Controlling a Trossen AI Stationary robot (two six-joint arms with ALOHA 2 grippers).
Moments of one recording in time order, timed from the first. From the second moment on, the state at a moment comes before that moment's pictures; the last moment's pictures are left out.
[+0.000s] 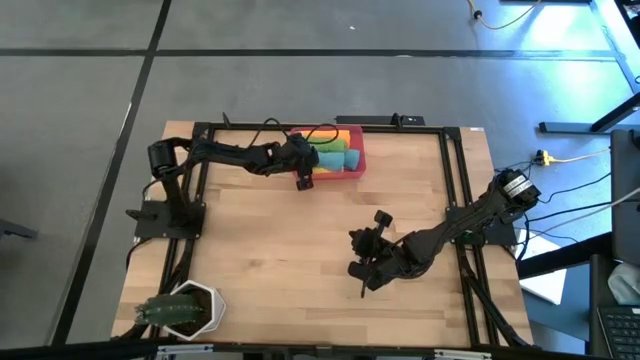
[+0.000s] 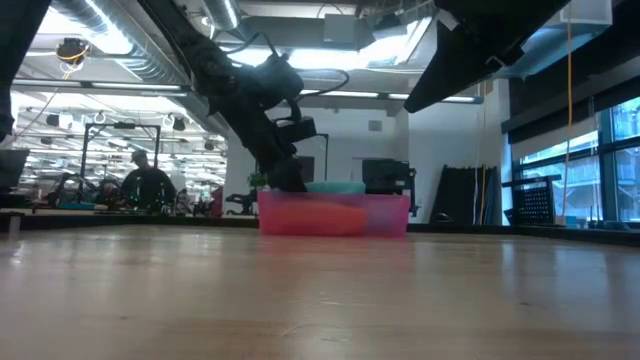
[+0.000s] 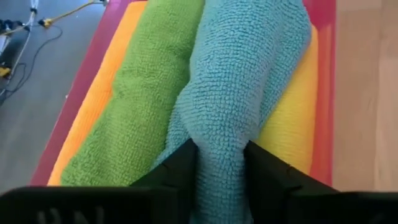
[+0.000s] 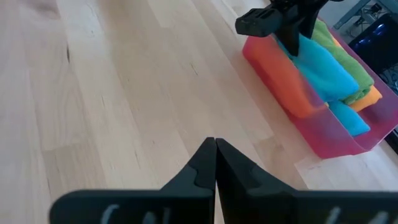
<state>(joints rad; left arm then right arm) 0.40 1.79 0.98 0.05 -0.20 0.32 0.52 1.68 1.14 -0.57 0.84 0.65</state>
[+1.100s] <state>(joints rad) 0.17 0.99 0.97 -0.24 0.06 0.08 0.42 1.42 1.14 -0.25 0.57 0.10</state>
